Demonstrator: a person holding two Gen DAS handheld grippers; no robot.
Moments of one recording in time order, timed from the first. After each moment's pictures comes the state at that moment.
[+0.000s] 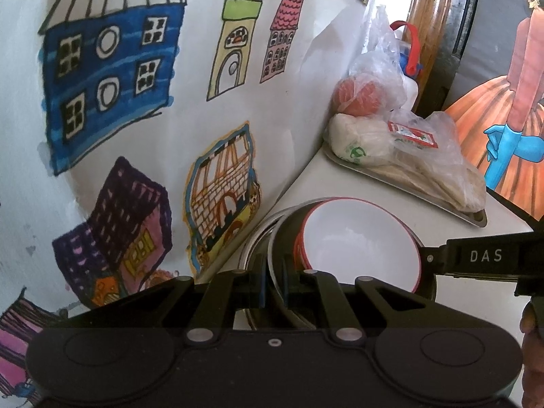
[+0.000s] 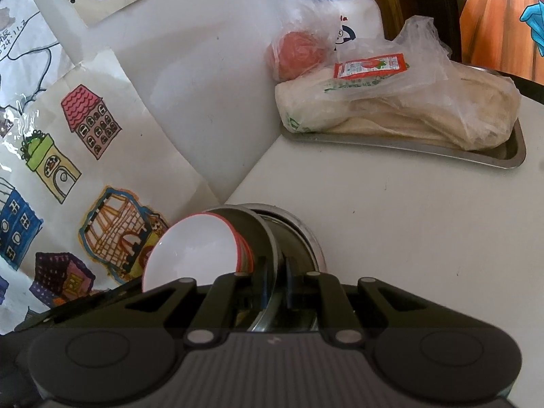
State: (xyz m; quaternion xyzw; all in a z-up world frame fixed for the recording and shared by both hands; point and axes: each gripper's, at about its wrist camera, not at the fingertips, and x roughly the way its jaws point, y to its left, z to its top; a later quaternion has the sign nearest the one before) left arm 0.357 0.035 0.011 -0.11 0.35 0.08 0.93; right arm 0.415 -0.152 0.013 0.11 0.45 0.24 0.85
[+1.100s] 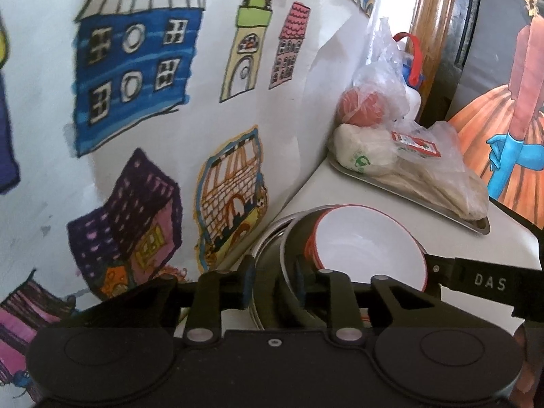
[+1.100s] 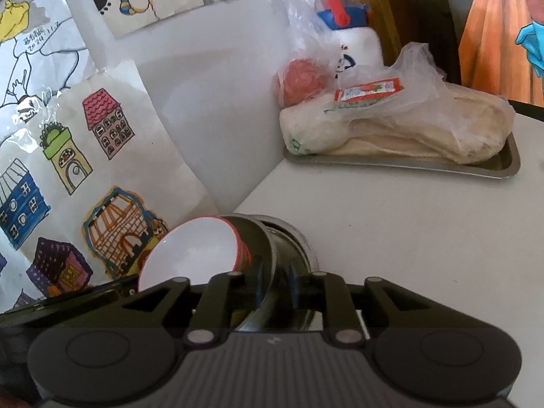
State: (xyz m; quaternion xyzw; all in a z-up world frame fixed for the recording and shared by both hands) left arm 0.346 0.037 0.009 -0.11 0.33 0.10 0.93; right arm 0.395 -0.165 0.003 0.11 0.38 0.25 0.89
